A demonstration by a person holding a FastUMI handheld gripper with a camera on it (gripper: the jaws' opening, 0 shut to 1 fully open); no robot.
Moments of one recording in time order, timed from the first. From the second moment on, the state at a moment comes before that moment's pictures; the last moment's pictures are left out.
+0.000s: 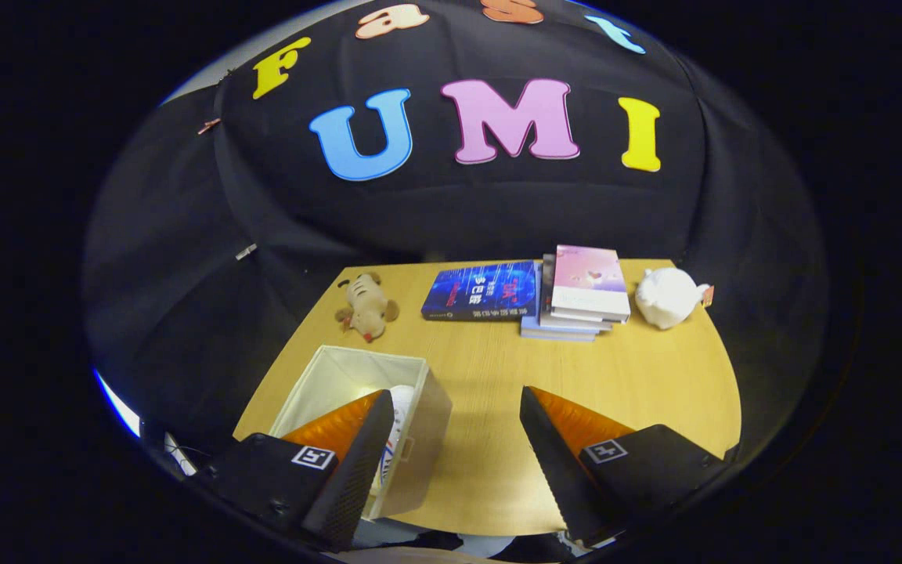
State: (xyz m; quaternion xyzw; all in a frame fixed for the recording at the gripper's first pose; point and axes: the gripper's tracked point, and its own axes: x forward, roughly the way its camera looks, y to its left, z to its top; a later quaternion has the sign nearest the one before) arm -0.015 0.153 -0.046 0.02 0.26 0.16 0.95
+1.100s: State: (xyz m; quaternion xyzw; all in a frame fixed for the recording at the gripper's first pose) arm 0.014 0.021 0.111 0.01 -0.05 0.11 0.99
